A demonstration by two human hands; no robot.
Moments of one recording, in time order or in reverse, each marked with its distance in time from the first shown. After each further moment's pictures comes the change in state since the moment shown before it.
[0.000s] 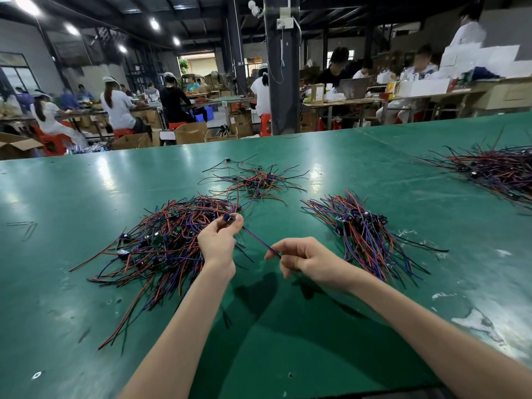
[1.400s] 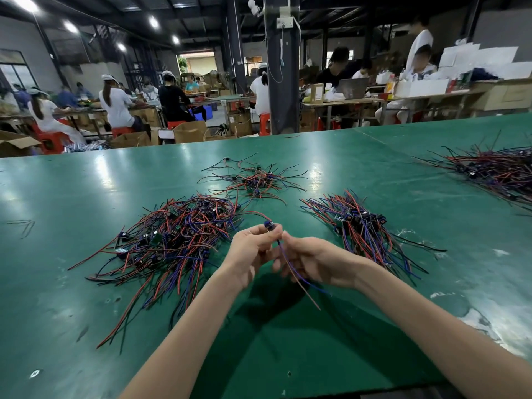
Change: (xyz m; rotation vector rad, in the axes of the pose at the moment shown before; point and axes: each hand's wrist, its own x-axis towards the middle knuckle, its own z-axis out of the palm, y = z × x) left_hand -0.032 -0.004 0.014 -0.064 -0.584 -0.263; right_hand 0.003 -0.002 -0.011 0.529 -0.163 0.324
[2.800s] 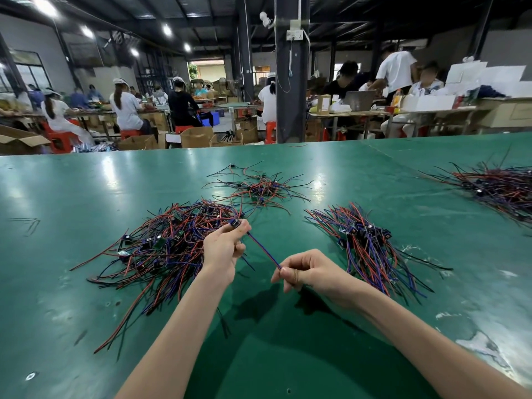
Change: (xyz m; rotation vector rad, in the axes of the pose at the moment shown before) left_hand 0.015 0.020 -0.035 -0.115 0.404 0.111; right_hand -0.005 0.006 0.012 -0.402 0.154 -0.233
